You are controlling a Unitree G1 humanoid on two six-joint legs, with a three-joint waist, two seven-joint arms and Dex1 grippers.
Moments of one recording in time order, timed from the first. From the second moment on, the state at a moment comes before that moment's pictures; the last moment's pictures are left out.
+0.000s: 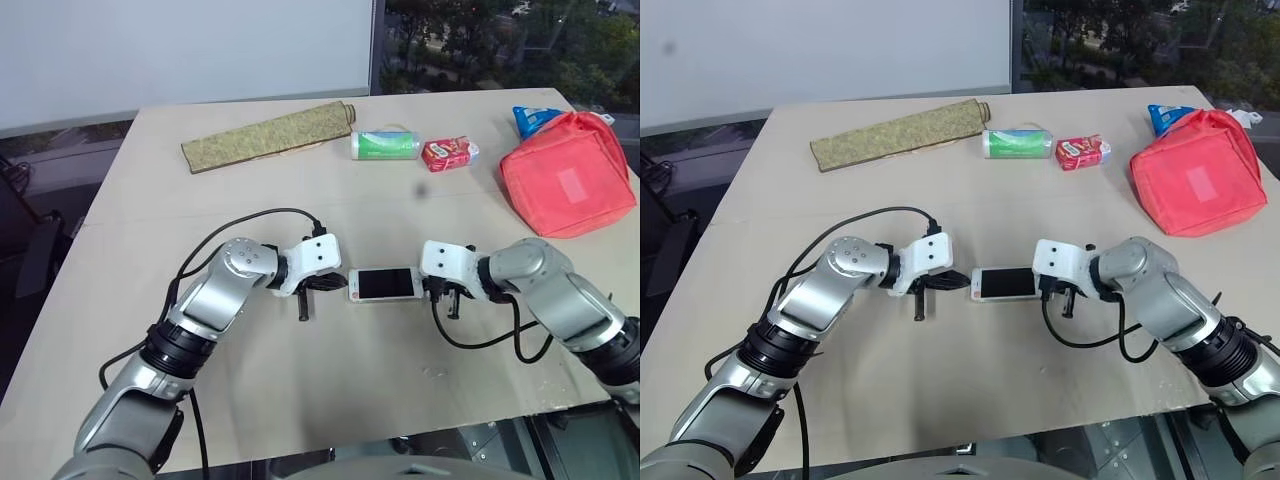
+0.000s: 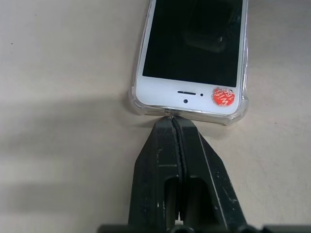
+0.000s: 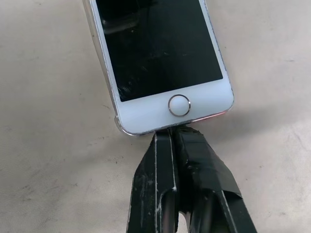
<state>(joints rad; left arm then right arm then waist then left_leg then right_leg) -0.51 0.63 -0.38 -0.10 -0.02 0.51 -1.11 -0.54 -0.77 0.49 -0.35 -0.05 0.83 1.03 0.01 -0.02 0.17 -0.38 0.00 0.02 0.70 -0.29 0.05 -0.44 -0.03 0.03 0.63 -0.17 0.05</state>
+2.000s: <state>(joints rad) -0.44 0.51 -0.39 0.03 -0.10 0.32 -1.06 -0.28 -0.48 0.19 0.16 0.21 0.17 1.04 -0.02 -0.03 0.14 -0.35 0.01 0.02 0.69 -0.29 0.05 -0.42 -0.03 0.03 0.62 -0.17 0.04</state>
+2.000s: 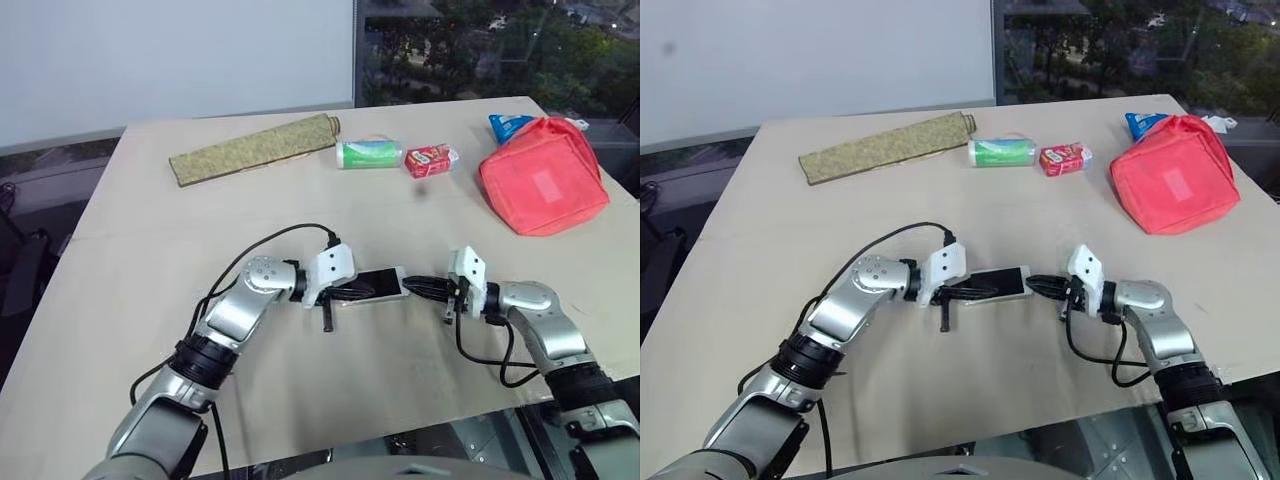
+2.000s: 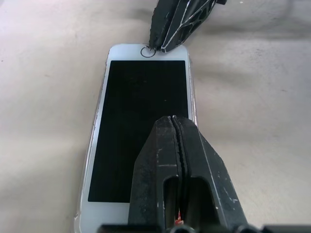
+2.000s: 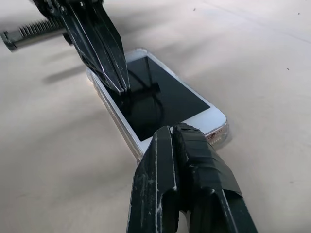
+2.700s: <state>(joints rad) -0.38 0.44 -0.29 0.04 -0.17 0.31 -1.00 -0.29 -0.45 0.21 0.14 0.22 0.26 1.01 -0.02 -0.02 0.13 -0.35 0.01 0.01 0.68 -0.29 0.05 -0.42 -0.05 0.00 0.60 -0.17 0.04</state>
